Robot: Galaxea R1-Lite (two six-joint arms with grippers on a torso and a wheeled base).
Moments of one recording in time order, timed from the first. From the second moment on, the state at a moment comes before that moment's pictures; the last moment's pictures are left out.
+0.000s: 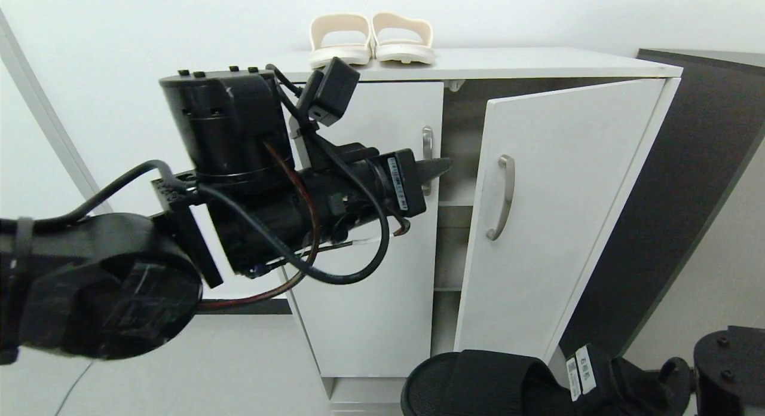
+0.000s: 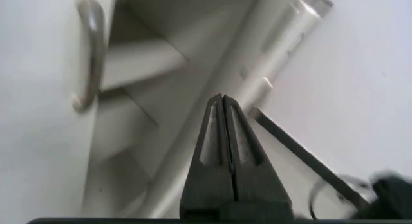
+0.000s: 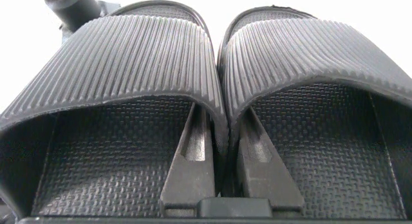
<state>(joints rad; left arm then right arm) -0.72 1.67 -1.07 -0.66 -0.21 -0.35 0.93 1.46 -0.30 -0.78 0.32 -0.03</state>
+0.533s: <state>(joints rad) -0.70 1.89 -1.31 -0.66 -0.22 -0.40 0.96 1.47 -0.28 -0.78 0.32 -0.03</state>
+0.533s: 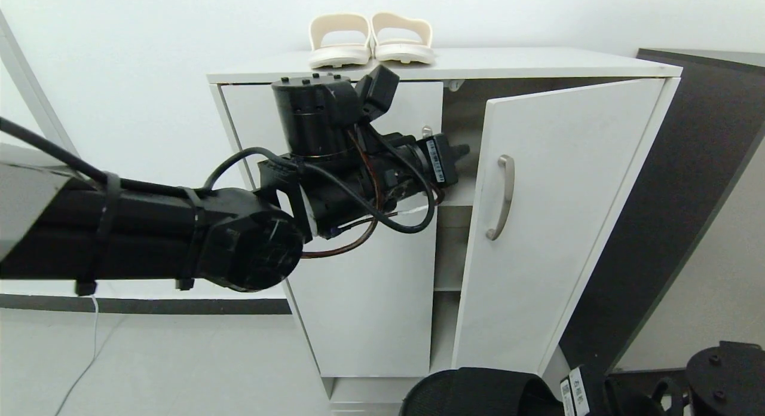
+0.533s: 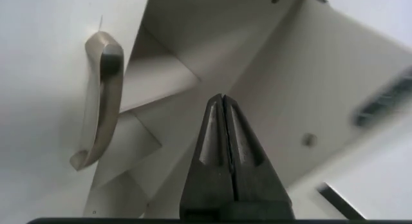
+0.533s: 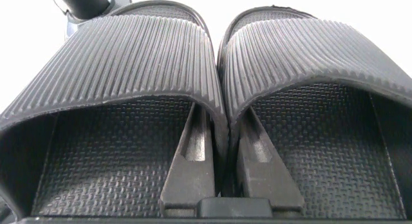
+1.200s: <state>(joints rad) -0.82 1.97 -1.29 -0.76 -0.21 -0.39 1.00 1.48 -0.26 -0.78 0.32 -0.03</state>
